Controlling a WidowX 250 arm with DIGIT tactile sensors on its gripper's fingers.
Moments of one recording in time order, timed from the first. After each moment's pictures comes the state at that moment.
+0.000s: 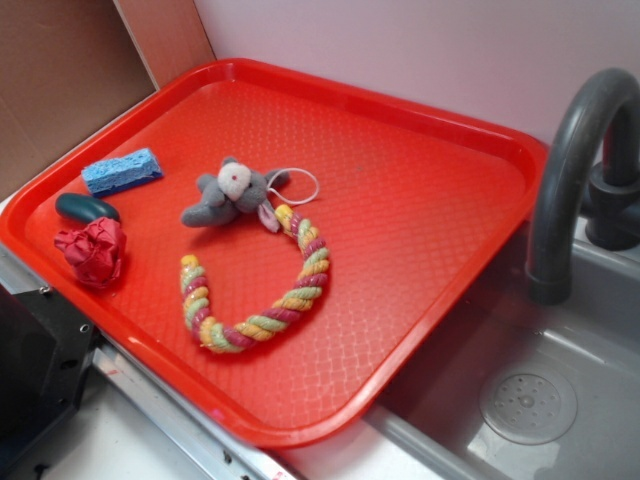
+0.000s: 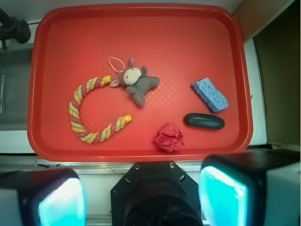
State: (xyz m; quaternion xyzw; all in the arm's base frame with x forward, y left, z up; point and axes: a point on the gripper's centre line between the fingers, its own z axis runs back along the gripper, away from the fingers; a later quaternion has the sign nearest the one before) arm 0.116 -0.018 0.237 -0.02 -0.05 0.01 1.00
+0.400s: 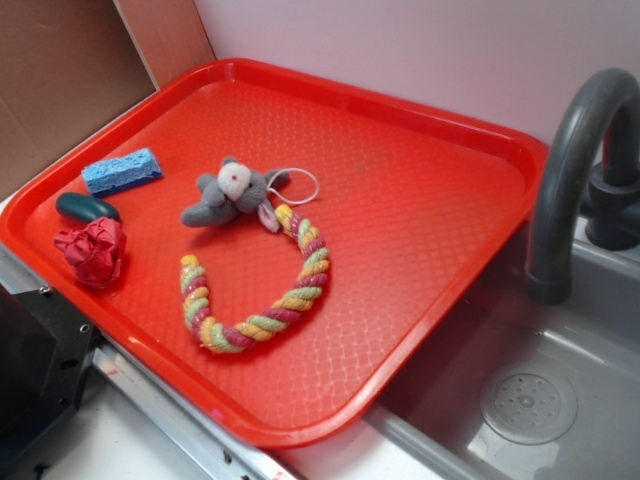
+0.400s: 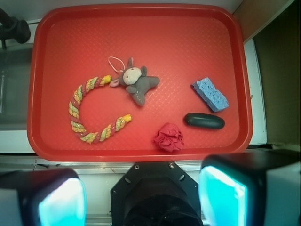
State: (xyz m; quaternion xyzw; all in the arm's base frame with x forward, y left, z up) arm 0.114 -0.017 0.233 -0.02 -0.04 0.02 1.00
